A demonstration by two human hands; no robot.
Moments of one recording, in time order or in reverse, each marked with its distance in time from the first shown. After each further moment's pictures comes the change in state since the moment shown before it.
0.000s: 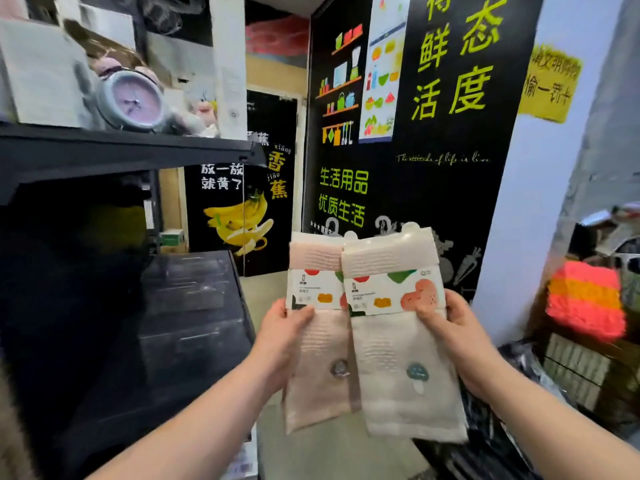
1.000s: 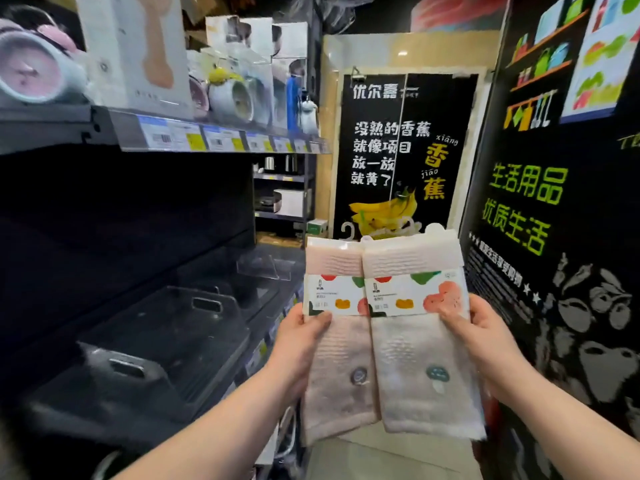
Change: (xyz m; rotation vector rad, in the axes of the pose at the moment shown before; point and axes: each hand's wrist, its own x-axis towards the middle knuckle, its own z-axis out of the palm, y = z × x) left_hand 0.278 -0.072 0.123 -0.057 0.552 0.175; right_hand 0.423 0.146 0.004 0.153 -0.554 0.004
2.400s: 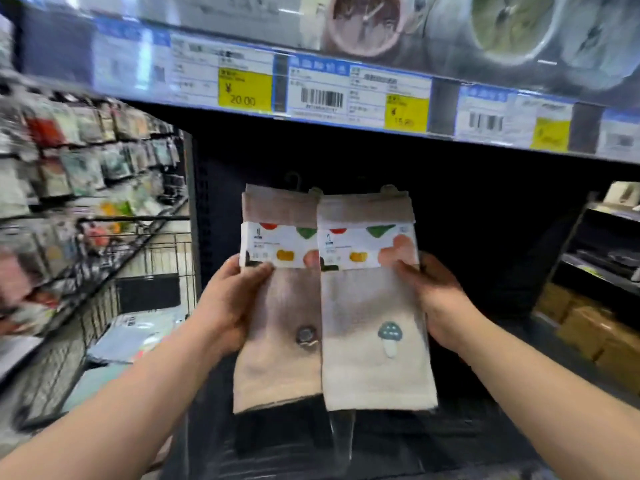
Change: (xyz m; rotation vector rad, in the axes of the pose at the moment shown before) left_hand 0.139 0.107 -0.160 -0.033 1.115 0.582; right_hand 0.275 0.031 0.422 0.474 -1.295 0.037
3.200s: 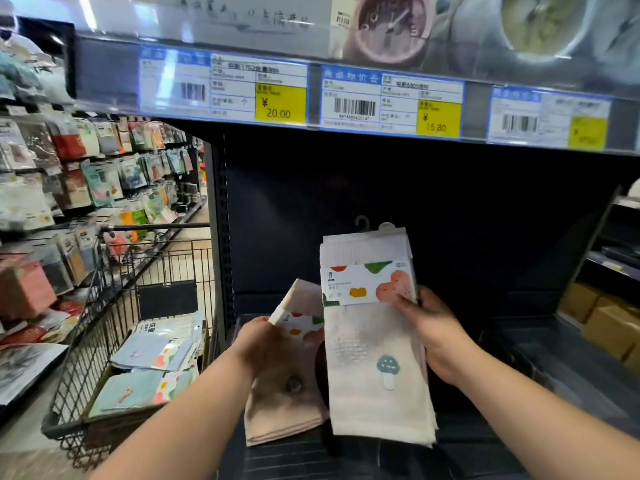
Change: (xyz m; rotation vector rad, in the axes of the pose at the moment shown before) left_hand 0.067 -0.081 -0.070 0.421 0.134 -0.323; right_hand -0.011 0.042 0.017 -0.018 0.004 0.169
